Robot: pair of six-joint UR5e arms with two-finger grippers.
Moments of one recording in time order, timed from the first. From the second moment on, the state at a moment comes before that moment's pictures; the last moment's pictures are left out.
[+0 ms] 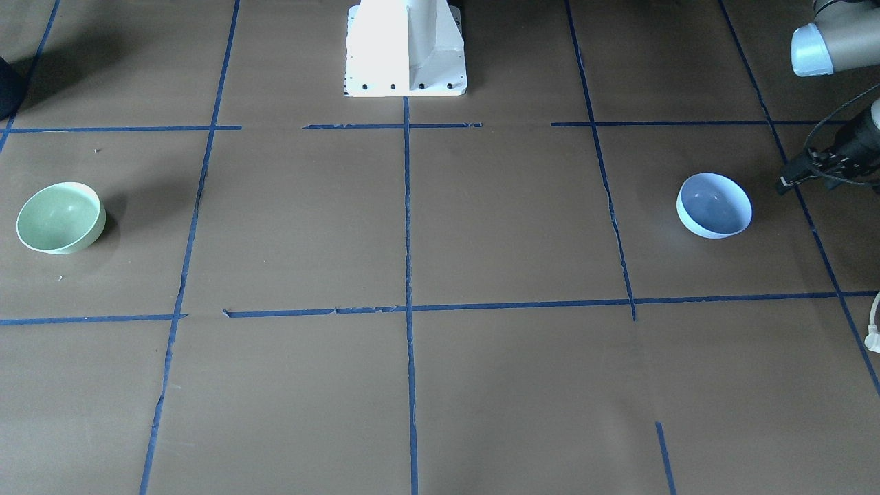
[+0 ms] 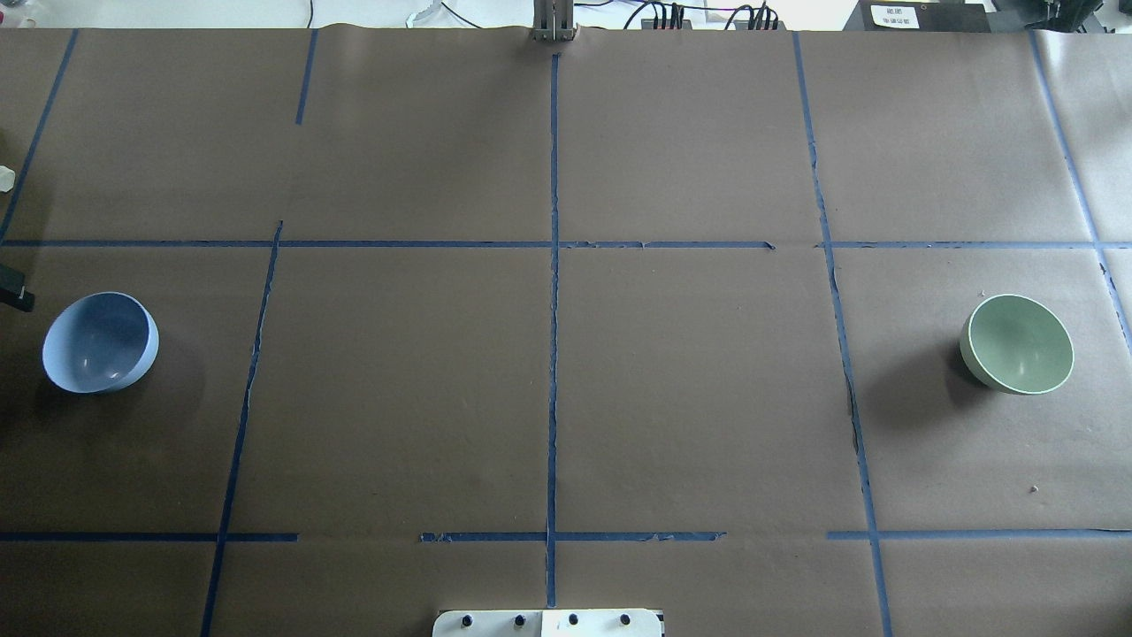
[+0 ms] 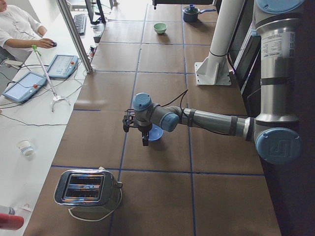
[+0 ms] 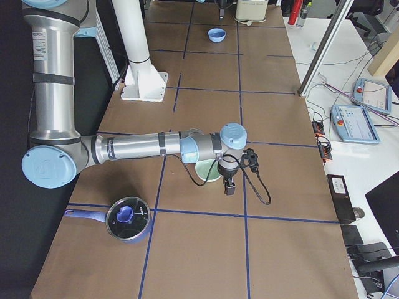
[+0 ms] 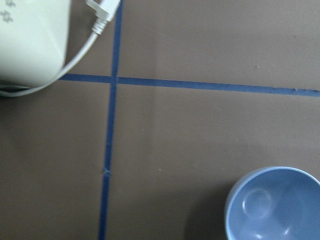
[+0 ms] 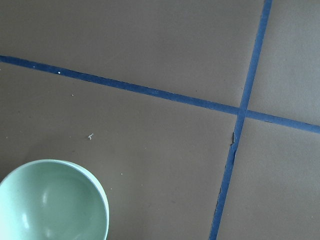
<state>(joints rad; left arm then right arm) -1.13 -1.48 -1.74 -1.93 -2.26 -0.71 1.40 -1.61 1.72 -1.50 2.33 0.03</state>
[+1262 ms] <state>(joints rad) -0.99 -1.51 -1.60 -2.12 -2.25 -0.88 1.38 -1.62 1.72 -1.49 2.33 0.03</state>
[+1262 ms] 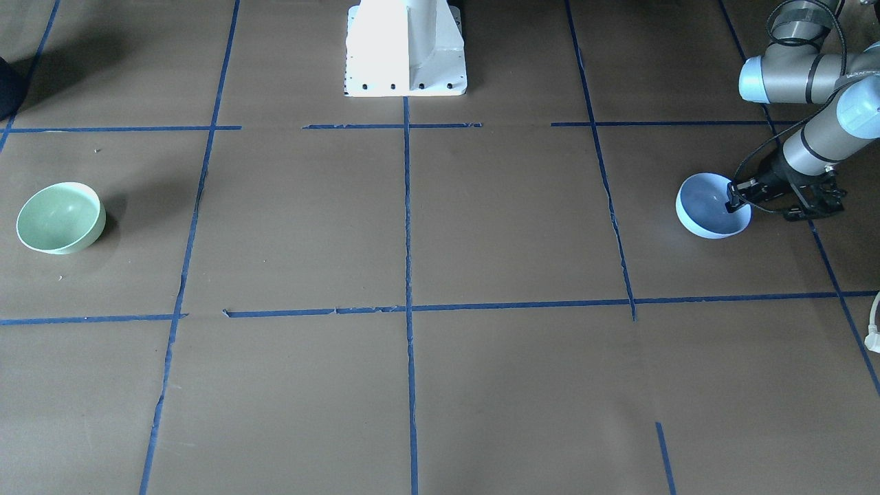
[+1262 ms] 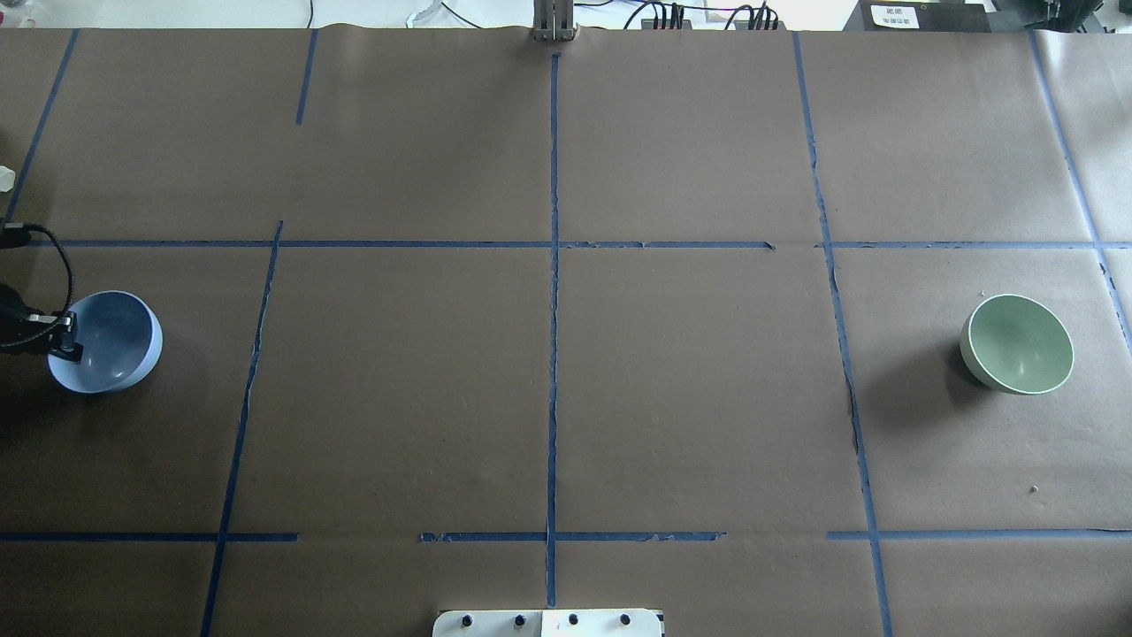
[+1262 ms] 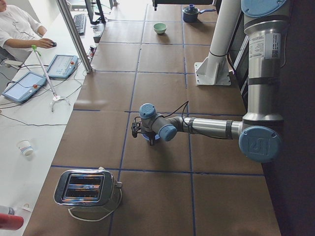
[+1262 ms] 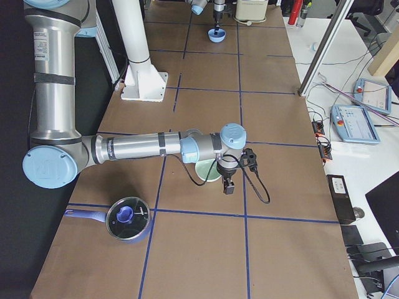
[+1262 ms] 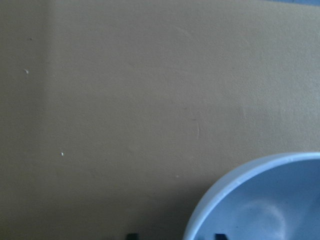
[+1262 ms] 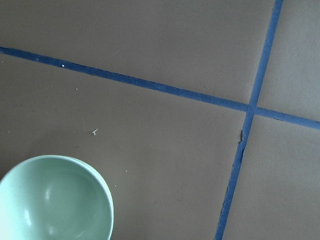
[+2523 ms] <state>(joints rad) -0.51 -2.15 -1.62 -2.03 -1.97 -1.64 1.38 -1.61 1.73 -1.49 2.33 0.03</state>
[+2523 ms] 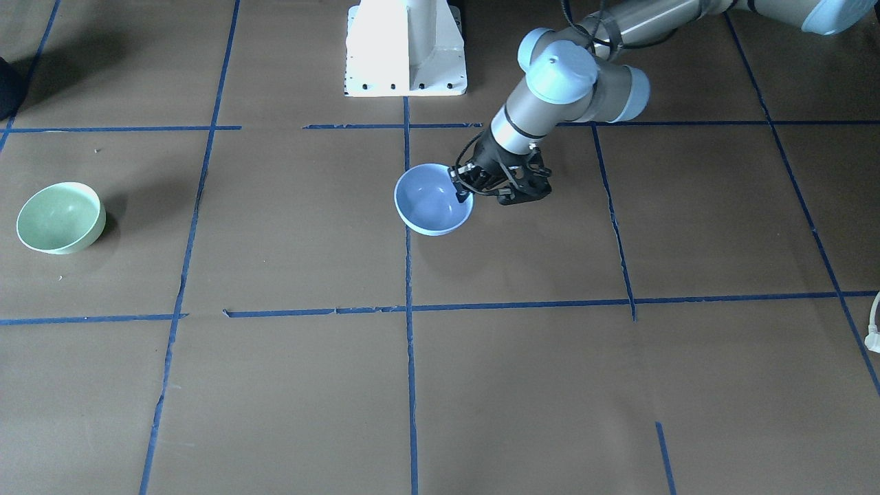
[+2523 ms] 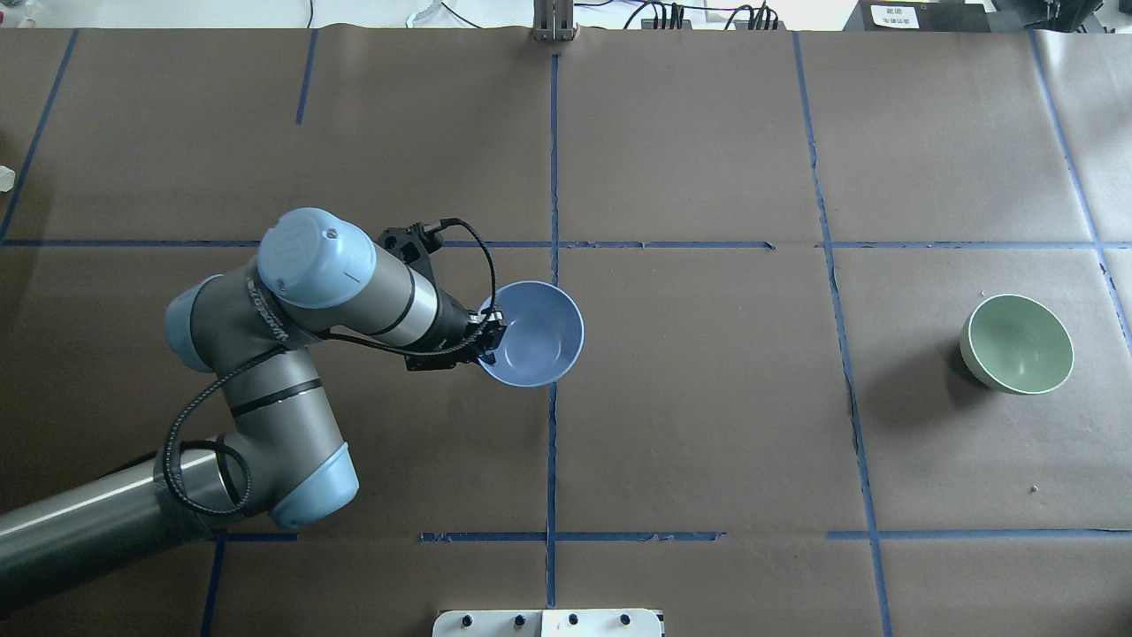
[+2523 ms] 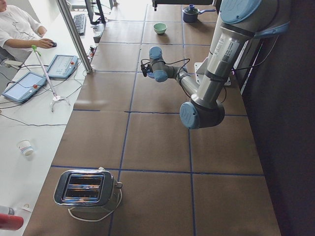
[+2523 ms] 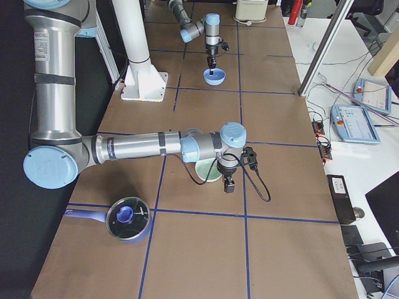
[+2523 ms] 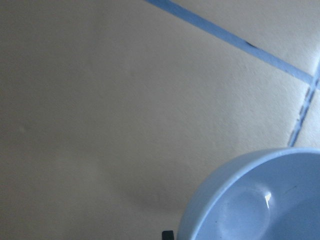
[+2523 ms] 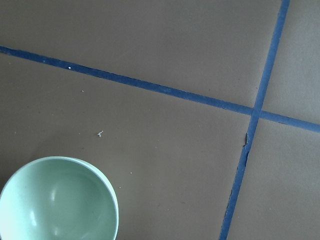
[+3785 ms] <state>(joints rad) -0.46 -2.21 -1.54 -2.02 -1.90 -1.64 1.38 -1.61 1.73 -1.49 2.34 0.03</state>
